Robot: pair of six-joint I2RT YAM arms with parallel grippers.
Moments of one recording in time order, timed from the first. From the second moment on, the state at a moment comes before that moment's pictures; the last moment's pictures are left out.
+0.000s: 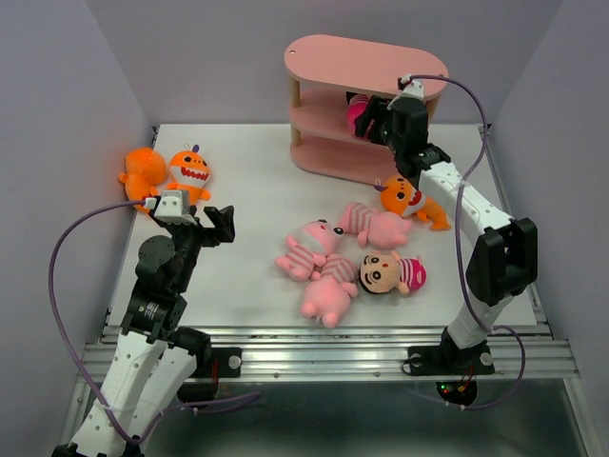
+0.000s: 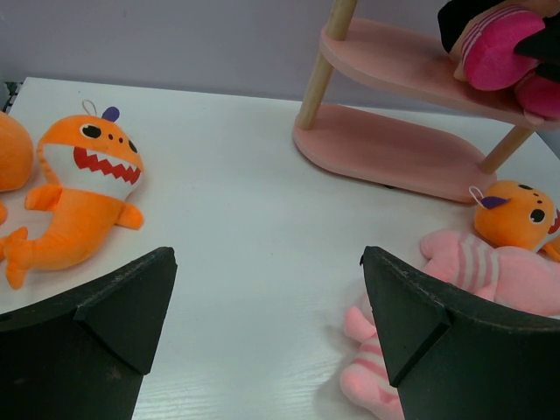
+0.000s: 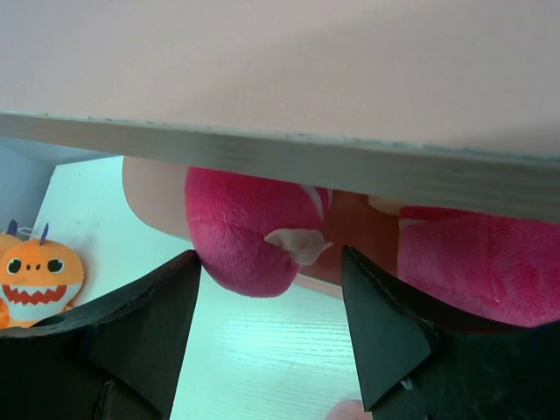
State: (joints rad) left arm -0.31 0.50 0.63 -0.16 -0.13 -0.22; right arm 0.35 1.75 1.55 -0.01 0.16 0.44
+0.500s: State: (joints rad) left arm -0.31 0.50 0.63 -0.16 -0.13 -0.22; right arm 0.34 1.73 1.52 -0.01 0.18 0.46
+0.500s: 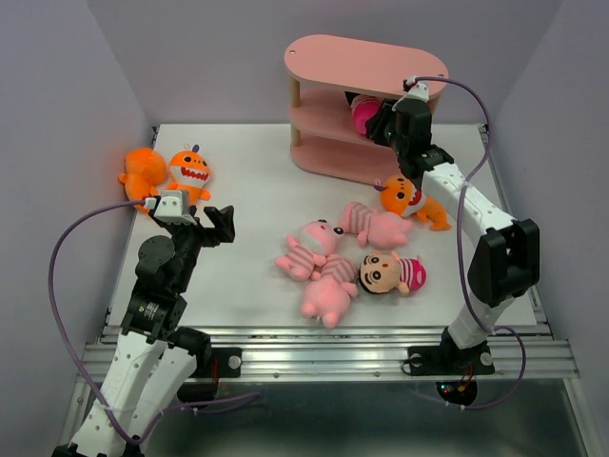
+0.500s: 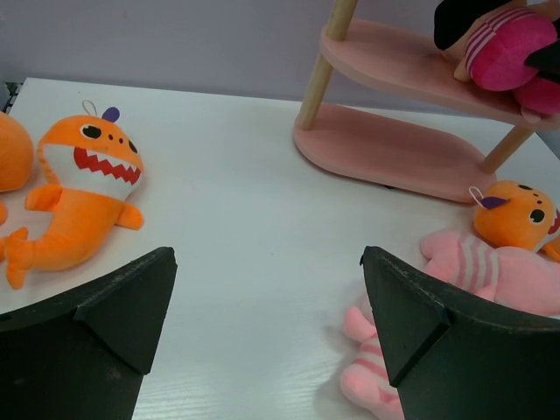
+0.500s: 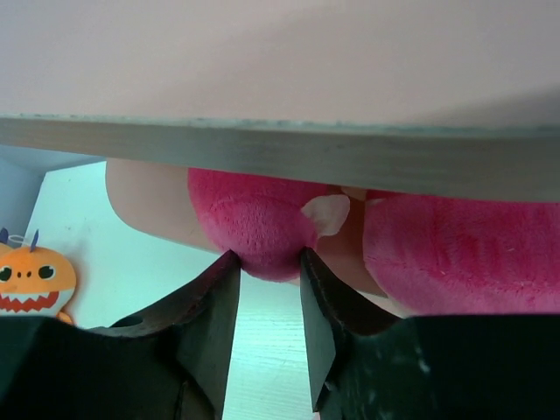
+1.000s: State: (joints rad) left arm -0.31 0.50 0.63 -0.16 -0.13 -0.21; right arm 0.33 1.72 1.50 0.01 0.15 0.48
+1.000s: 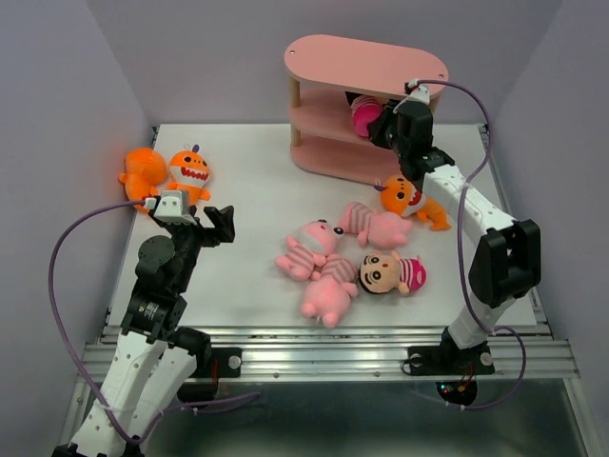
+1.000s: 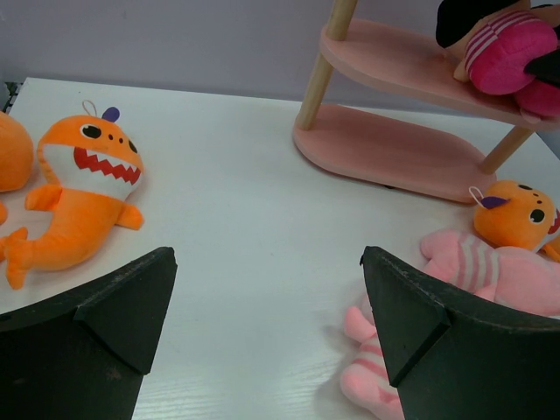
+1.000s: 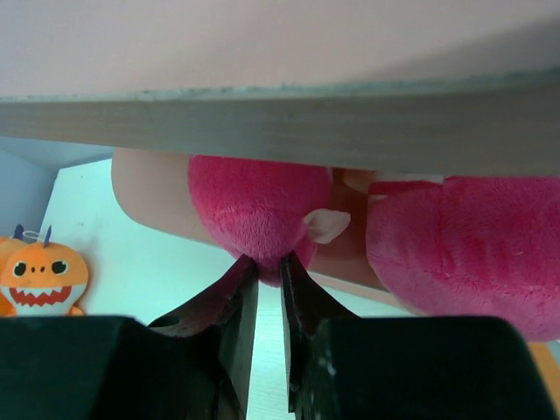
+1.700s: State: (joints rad) left arm -0.31 0.50 0.63 -0.16 -0.13 -0.21; right arm 0.30 1.69 1.47 0.01 0.04 0.64
